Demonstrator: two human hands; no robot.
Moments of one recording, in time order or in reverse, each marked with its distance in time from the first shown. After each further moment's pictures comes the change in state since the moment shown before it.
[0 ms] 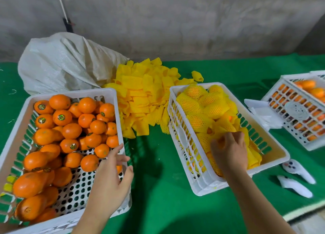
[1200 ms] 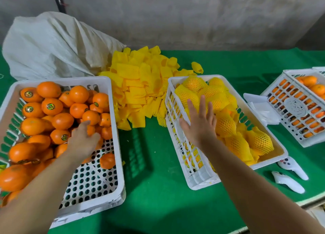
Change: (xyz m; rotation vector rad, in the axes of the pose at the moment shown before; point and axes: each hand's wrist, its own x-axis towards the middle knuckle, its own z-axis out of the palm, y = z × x) left_hand 0.123 -0.088 -0.026 0.046 -0.108 -0.486; right_hand 0.049 -0.066 0.046 -0.167 -0.245 -0.342
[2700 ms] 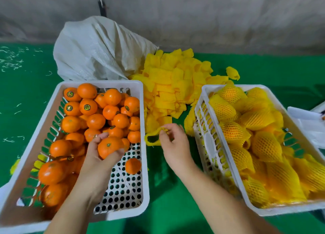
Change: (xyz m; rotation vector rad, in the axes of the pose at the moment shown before) left_hand -0.106 0.025 -0.024 -0.776 0.123 0.010; right_hand -0.023 -0.162 0.043 1.111 -0.123 -0.030
